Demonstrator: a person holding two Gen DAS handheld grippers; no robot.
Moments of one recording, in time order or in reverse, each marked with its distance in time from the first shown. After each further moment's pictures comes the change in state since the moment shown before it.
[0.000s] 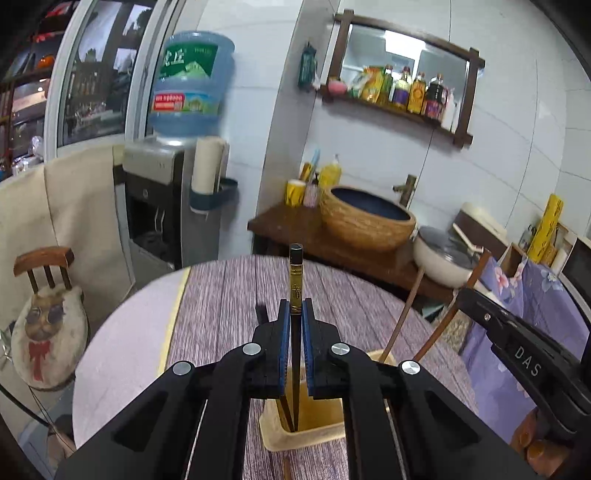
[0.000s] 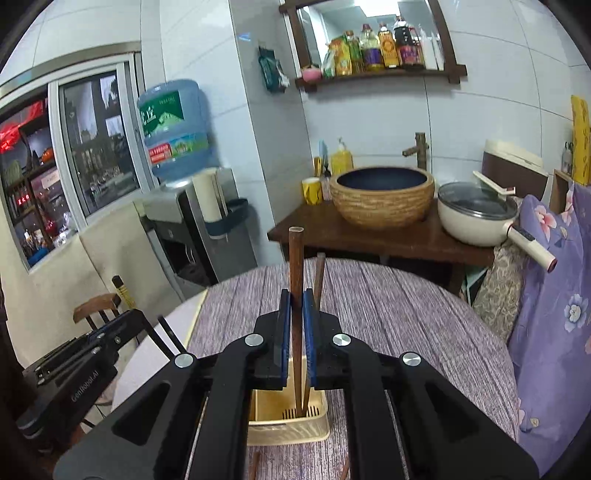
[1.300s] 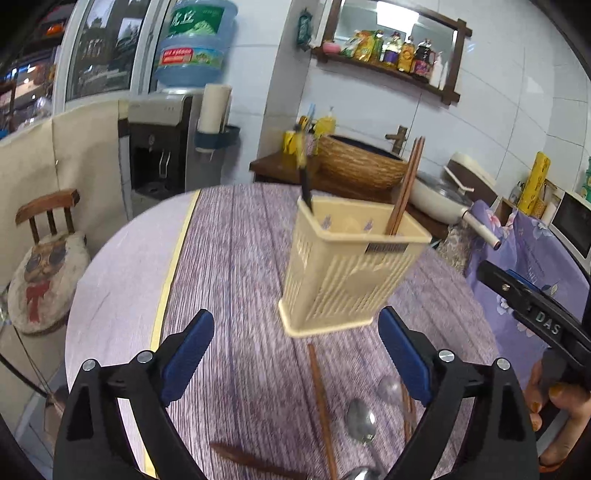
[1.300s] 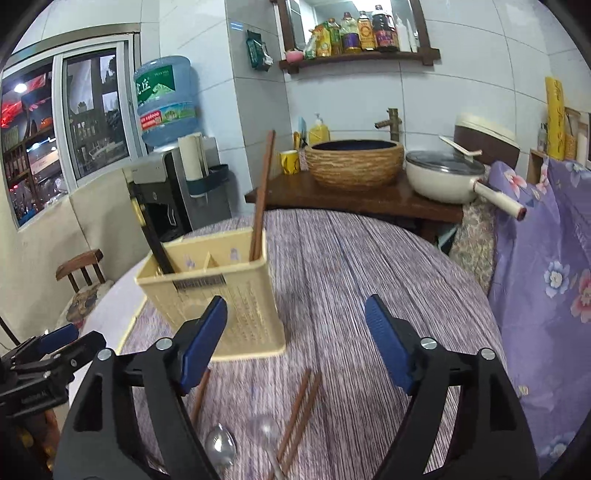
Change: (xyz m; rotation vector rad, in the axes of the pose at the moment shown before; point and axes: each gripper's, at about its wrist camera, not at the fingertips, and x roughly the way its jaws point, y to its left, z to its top) left arm -0.029 0.038 -0.124 0.012 0.123 -0.034; right arm -0.047 -0.045 -0.135 -0.019 0.018 -0.070
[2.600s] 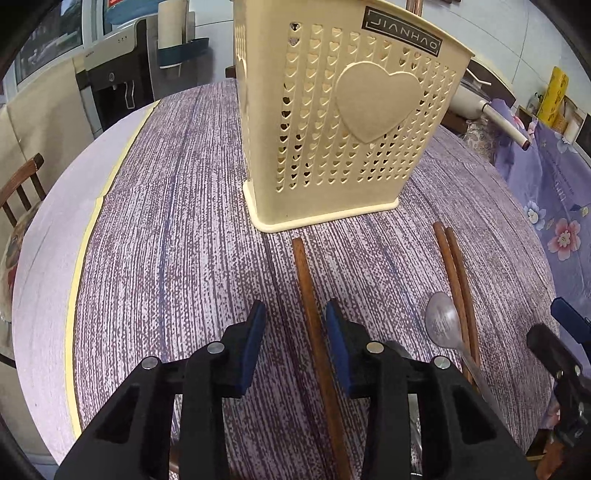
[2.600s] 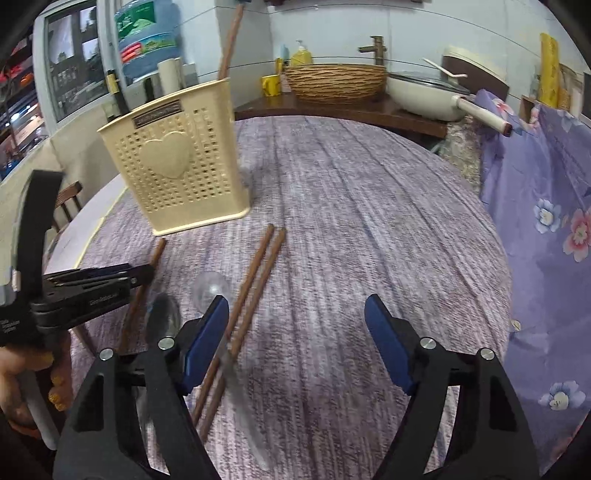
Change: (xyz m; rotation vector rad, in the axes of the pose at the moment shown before) left arm 0.101 -0.024 -0.061 0.128 0.326 0.054; right arm 0.013 -0.020 -0.109 -0.010 0.244 -0.026
